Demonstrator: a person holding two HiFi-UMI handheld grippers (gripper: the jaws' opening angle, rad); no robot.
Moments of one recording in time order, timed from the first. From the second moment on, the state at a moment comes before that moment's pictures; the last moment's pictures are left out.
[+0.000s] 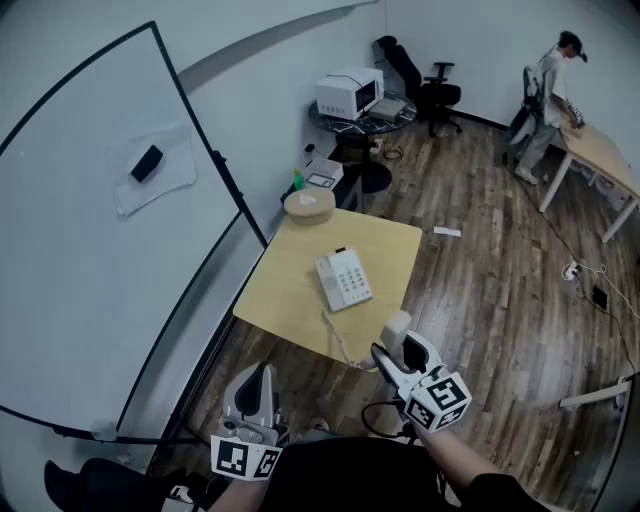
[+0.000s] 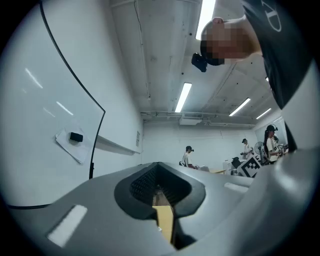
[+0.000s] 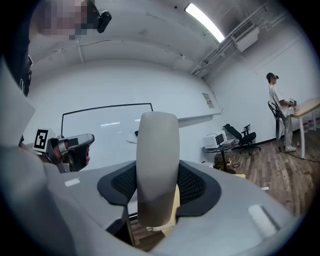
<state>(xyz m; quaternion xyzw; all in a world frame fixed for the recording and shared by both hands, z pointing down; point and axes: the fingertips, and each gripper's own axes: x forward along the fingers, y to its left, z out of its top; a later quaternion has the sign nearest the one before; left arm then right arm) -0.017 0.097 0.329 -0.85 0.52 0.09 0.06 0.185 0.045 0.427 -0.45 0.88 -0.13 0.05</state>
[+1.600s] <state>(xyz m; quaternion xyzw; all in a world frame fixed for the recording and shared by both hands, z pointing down) -0.031 0.150 0.327 -0.84 0.53 0.09 0.07 0.166 0.105 0.420 -0.44 0.89 -0.09 0.02</state>
